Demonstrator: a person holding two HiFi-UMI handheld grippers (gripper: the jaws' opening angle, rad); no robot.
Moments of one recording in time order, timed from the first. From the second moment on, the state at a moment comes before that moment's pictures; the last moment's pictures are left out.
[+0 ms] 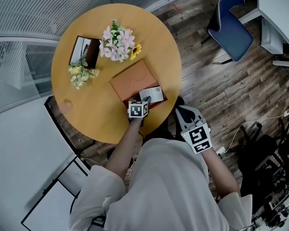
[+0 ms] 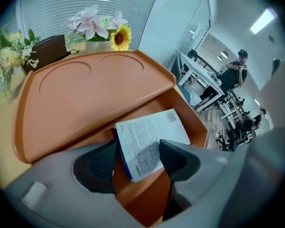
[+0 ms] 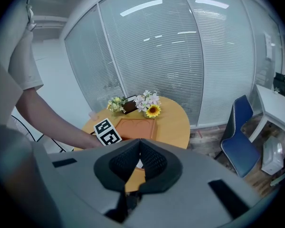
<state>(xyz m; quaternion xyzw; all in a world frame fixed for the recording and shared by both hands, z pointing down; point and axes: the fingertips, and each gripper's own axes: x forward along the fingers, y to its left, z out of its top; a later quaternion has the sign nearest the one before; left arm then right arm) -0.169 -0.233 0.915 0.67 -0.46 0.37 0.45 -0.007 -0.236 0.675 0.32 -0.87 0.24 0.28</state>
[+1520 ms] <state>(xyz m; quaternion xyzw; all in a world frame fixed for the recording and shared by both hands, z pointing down) -0.090 -0.243 0.801 0.72 -0.54 0.25 0.35 0.010 -0.243 0.617 0.27 -0.91 0.15 0.26</state>
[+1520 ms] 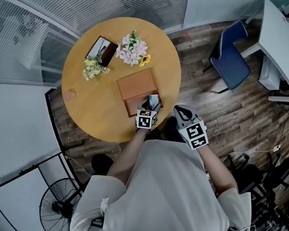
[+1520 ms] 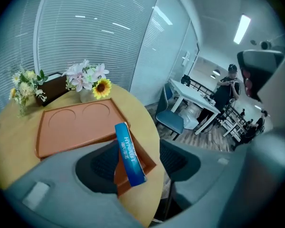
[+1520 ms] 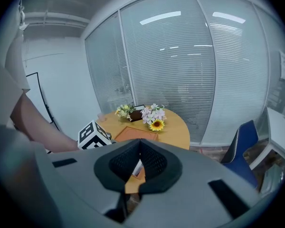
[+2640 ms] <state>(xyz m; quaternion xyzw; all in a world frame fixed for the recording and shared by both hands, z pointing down) -0.121 -0.210 0.714 0.68 -0.63 0.16 0.34 0.024 -0.223 0.601 0.20 -0.94 0.11 0.24</state>
